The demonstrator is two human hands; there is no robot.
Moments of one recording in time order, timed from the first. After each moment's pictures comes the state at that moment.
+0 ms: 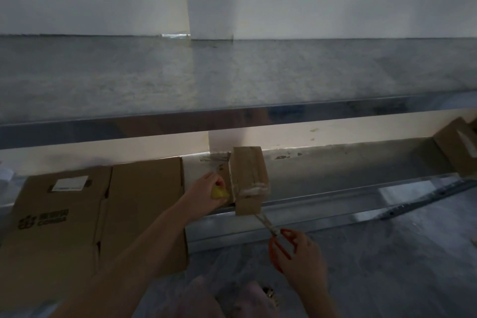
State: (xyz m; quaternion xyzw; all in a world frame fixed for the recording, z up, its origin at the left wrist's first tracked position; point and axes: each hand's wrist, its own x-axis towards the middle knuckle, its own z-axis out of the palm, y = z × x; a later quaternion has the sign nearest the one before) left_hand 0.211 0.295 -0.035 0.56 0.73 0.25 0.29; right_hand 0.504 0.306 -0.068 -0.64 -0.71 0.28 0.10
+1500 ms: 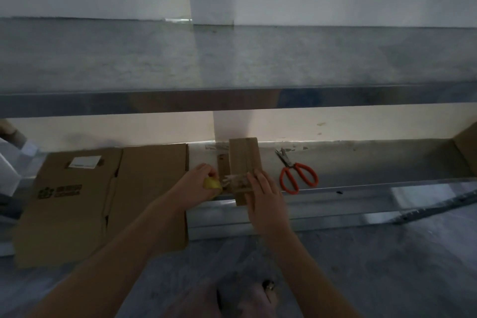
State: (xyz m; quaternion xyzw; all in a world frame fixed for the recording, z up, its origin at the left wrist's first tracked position) left_hand 0.210 0.272 -0.027 0.55 0.76 0.23 0.28; right_hand 0.424 0.356 -0.060 -0.39 -0.90 0.17 0.11
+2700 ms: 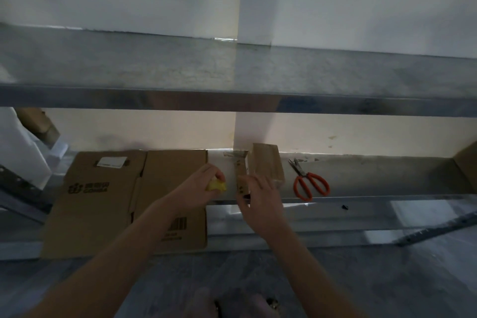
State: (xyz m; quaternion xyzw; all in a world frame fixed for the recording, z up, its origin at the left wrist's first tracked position) left_hand 0.192 0.215 0.018 0.58 0.72 0.27 0.26; right_hand 0.379 0.306 -0.007 -0.33 -0.91 0.19 0.16
